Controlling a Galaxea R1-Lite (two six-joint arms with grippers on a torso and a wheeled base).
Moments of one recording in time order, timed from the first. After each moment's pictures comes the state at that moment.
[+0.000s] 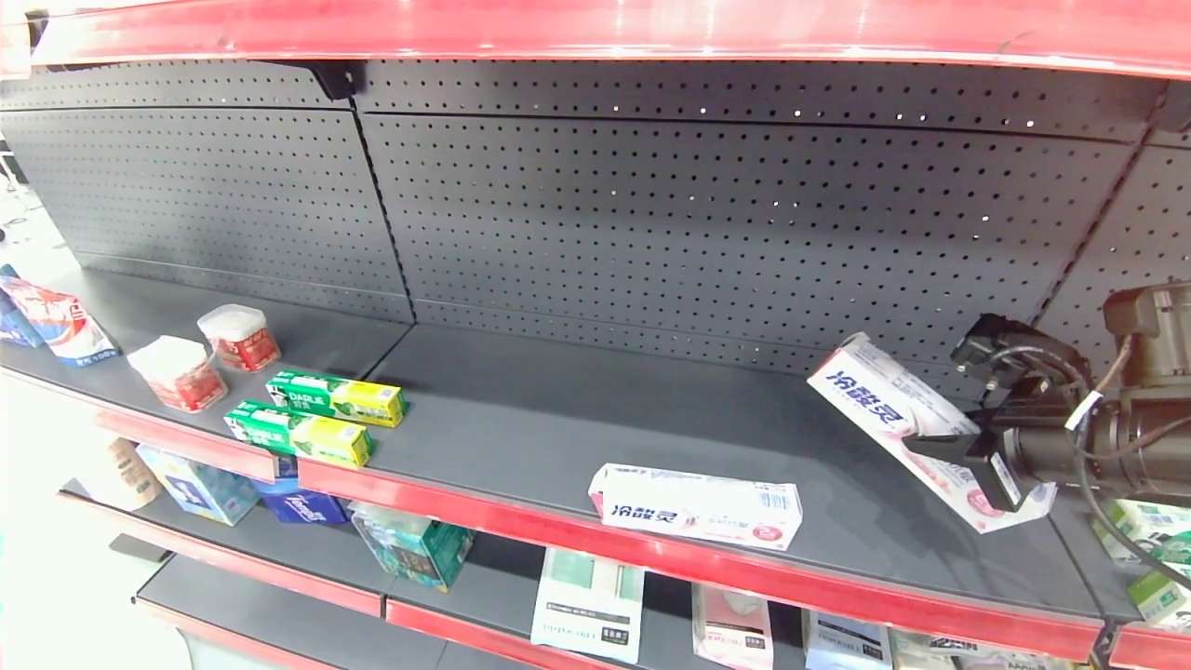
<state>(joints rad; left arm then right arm) -0.02 0.10 -0.13 0.21 0.01 0.00 0.03 1.53 -0.73 -0.11 0.30 -0.60</state>
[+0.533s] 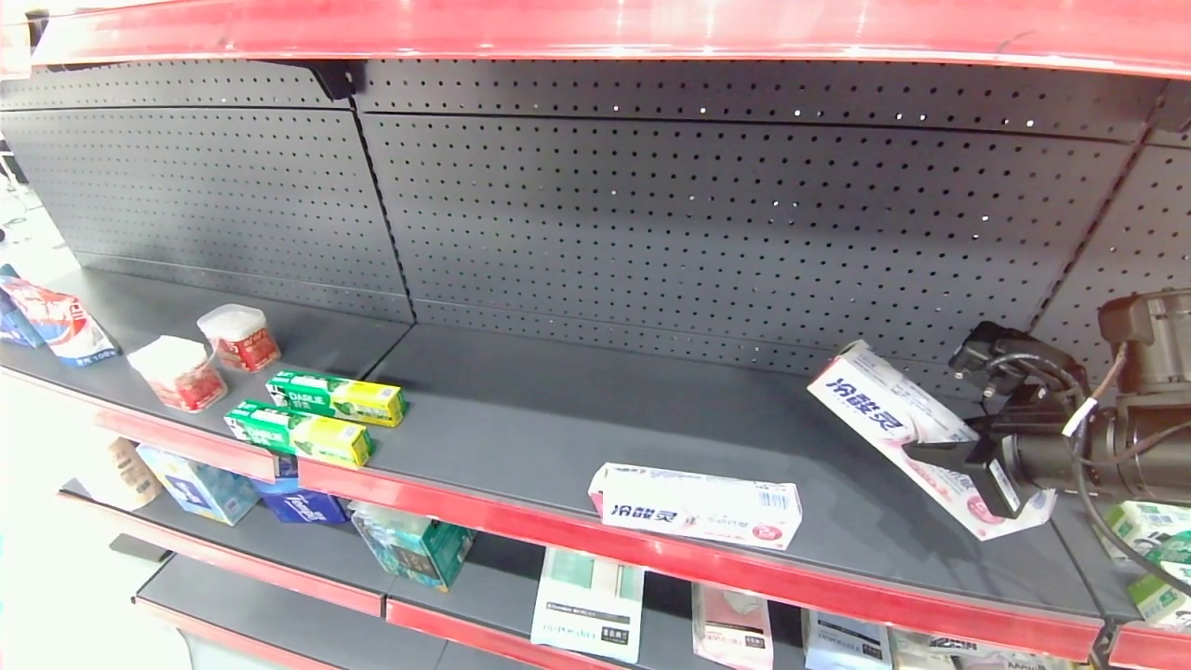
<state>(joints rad) 0.07 0.09 -0.01 0.00 -0.03 -0.01 0.02 1.54 -0.72 -0.11 0.30 -0.60</state>
